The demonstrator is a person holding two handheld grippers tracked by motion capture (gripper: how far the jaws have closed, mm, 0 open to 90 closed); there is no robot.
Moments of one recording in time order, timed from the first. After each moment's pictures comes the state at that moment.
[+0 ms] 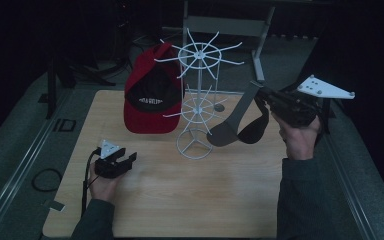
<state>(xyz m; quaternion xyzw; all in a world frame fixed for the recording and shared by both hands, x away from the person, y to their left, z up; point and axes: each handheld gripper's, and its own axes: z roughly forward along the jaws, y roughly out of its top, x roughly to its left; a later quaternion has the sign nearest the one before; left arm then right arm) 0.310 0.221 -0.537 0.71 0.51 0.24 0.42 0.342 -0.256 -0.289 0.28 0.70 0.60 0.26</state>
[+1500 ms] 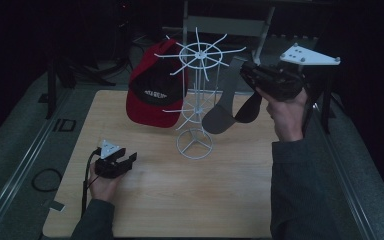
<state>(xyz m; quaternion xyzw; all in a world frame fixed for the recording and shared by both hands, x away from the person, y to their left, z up) 0.310 0.221 -0.539 0.71 0.51 0.24 0.42 0.367 -0.211 -0.242 0.25 0.71 0.60 0.26</state>
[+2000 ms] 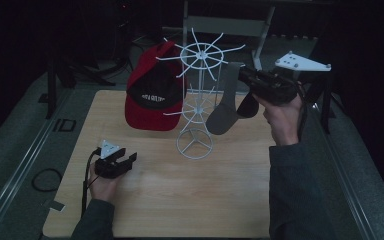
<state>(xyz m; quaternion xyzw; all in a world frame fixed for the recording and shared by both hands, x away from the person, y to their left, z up) 0.310 0.221 -0.538 0.71 0.51 0.24 0.42 0.376 -0.213 -0.263 0.29 0.71 0.59 0.25</state>
